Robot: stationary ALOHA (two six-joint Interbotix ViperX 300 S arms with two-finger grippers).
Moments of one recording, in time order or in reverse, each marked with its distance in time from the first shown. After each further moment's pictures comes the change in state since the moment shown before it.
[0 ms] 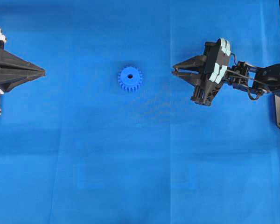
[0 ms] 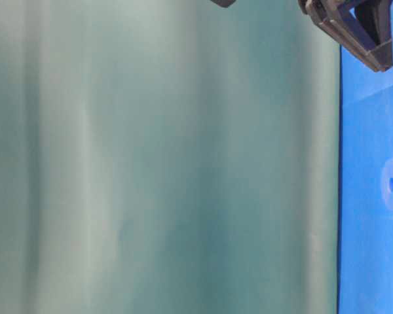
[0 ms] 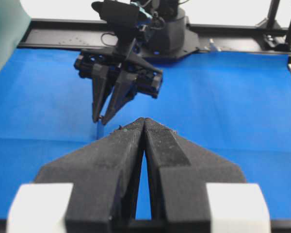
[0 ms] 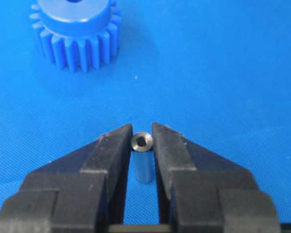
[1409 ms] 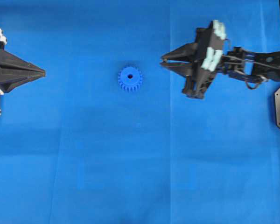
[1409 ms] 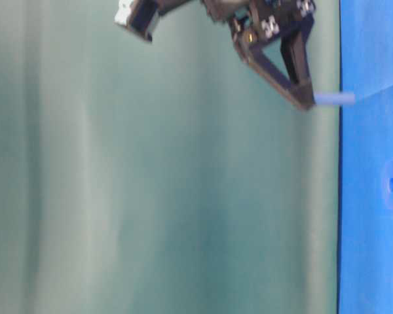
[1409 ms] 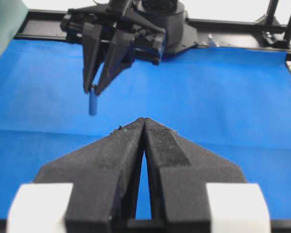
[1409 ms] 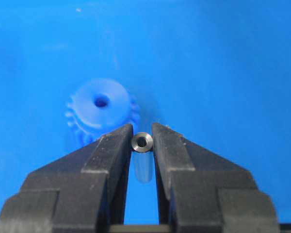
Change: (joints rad) left arm 0.000 0.000 0.000 0.000 0.017 -0.025; right arm 0.014 -0.190 -0.201 0.006 0.376 -0.040
